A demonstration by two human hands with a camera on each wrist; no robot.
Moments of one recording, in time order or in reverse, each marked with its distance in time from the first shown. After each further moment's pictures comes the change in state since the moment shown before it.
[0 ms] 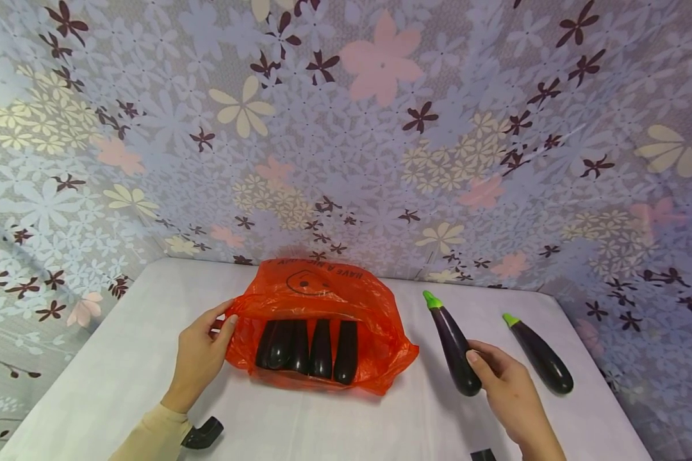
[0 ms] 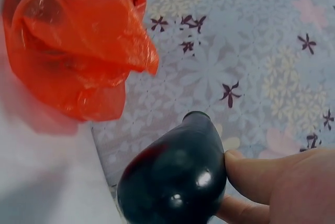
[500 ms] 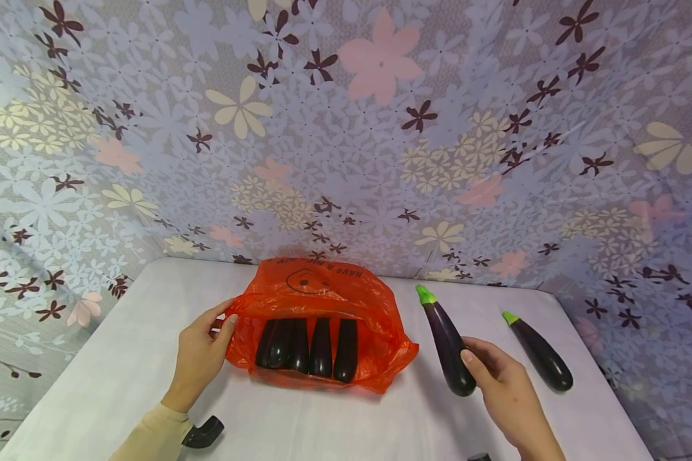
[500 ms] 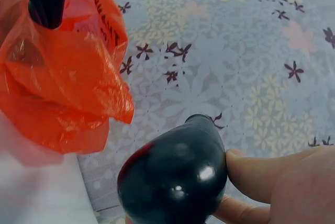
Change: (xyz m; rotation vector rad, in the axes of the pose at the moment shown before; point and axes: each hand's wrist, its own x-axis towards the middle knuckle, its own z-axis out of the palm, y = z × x) left_hand 0.000 0.002 -0.002 -0.002 -0.006 -0.005; right_hand -0.016 -0.020 0.002 0.000 0.009 -0.052
